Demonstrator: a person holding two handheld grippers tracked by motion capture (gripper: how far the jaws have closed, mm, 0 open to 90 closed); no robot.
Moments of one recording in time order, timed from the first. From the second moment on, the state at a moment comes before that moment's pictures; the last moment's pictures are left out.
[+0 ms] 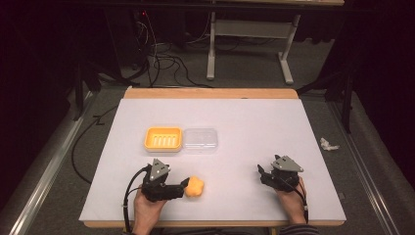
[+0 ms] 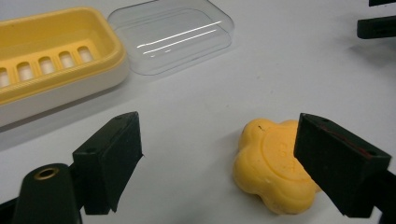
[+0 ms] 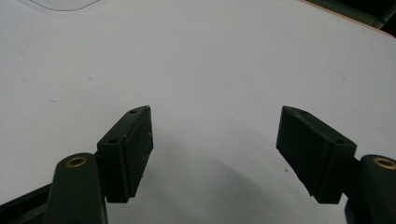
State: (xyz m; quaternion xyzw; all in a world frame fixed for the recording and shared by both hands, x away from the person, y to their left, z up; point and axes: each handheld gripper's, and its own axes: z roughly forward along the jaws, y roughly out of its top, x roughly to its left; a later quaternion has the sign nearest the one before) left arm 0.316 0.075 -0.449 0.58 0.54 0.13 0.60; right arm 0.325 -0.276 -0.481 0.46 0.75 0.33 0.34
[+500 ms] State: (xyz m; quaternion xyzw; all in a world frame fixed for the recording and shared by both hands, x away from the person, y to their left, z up) left arm 0.305 0.054 -0.460 0.62 0.52 0.11 0.58; right arm 0.325 -0.276 -0.481 0.46 0.75 0.33 0.34
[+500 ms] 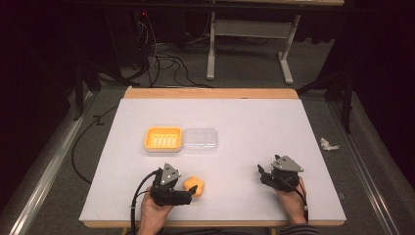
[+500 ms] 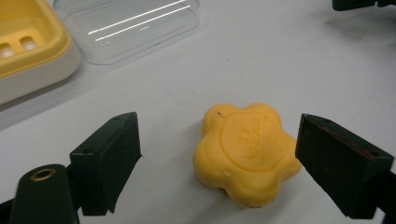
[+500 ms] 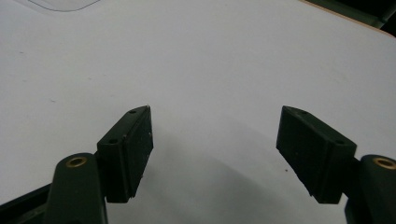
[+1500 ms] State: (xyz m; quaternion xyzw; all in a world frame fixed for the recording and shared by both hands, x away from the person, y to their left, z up) left arm 0.301 0.024 -0.486 0.68 0.49 0.11 0.53; right arm 0.326 -0.275 -0.481 0.46 0.75 0.32 0.34
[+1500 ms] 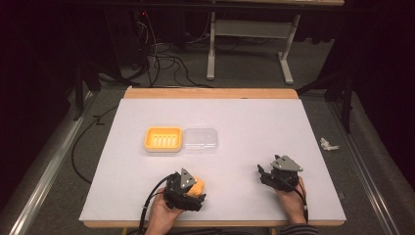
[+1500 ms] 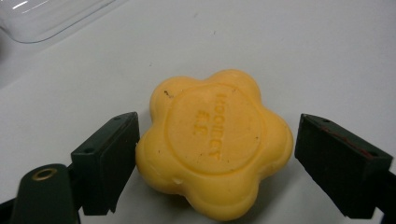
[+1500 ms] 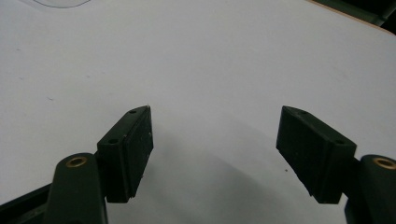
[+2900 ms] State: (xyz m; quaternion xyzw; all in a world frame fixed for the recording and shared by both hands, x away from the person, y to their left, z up) left arm 0.303 0.025 -0.478 0.69 0.49 0.13 0.52; right arm 0.325 -0.276 -0.481 0.46 0.75 0.32 0.34
